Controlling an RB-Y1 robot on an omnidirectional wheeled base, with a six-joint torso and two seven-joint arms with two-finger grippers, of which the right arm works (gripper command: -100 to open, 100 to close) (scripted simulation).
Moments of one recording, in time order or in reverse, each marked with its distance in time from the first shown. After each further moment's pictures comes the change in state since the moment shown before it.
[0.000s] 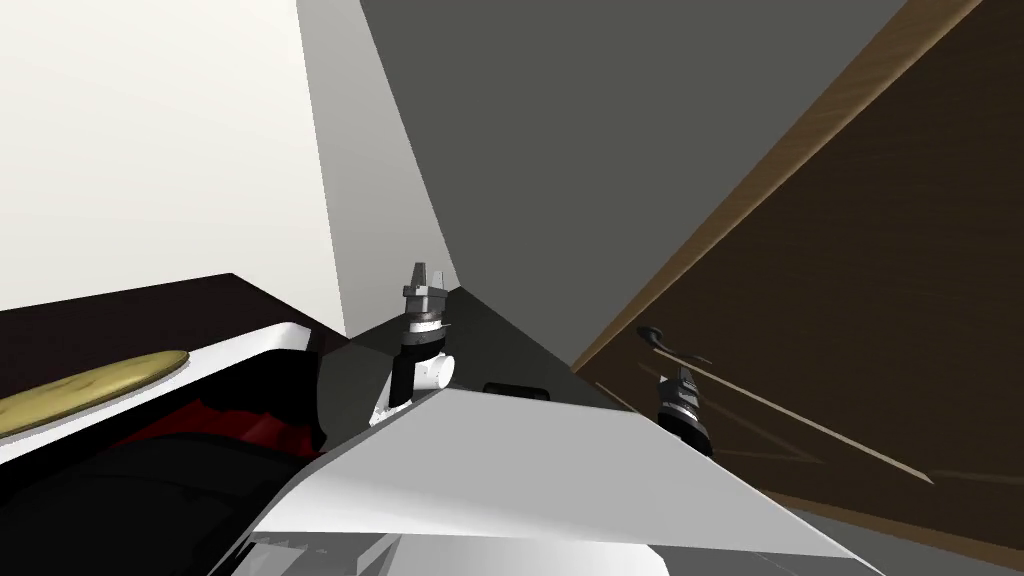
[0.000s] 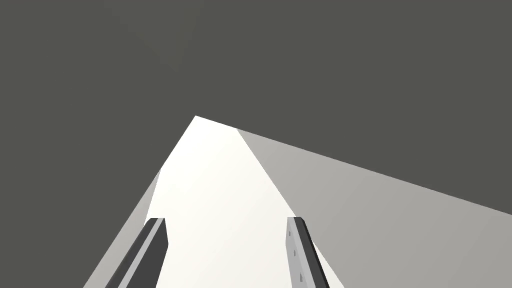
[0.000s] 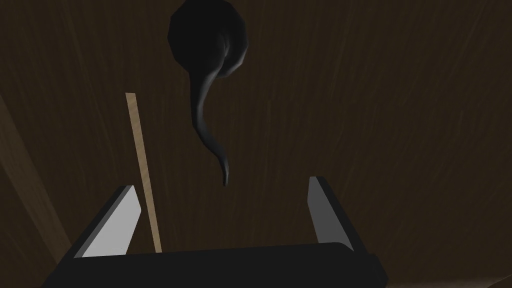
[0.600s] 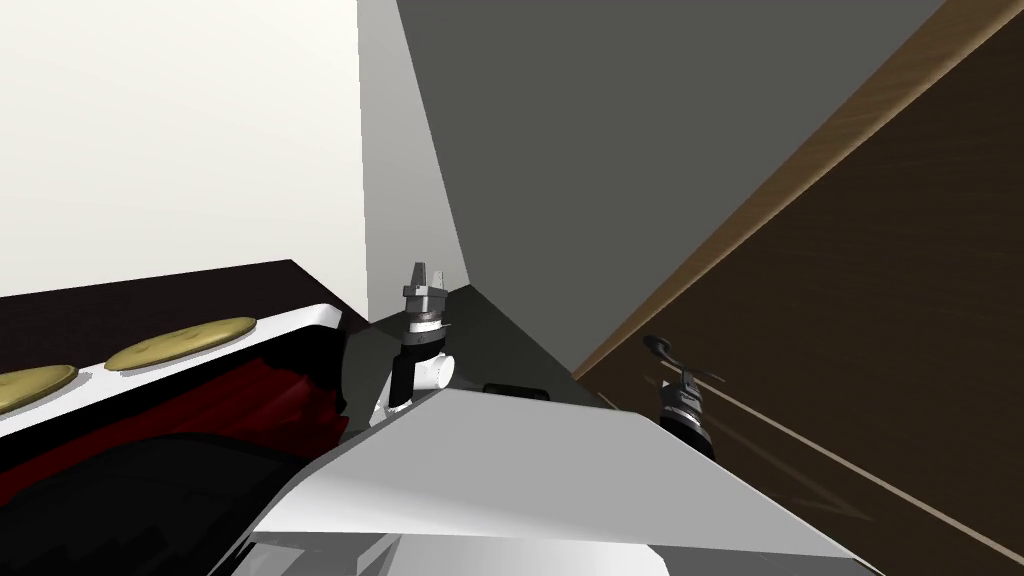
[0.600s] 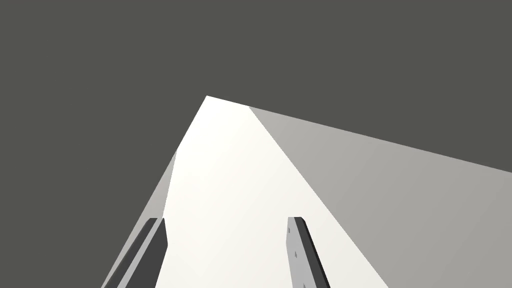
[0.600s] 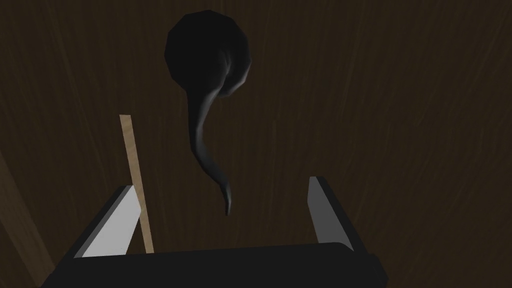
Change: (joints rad) arm -0.012 -0.003 -0.027 0.050 0.001 -0.002 -0.003
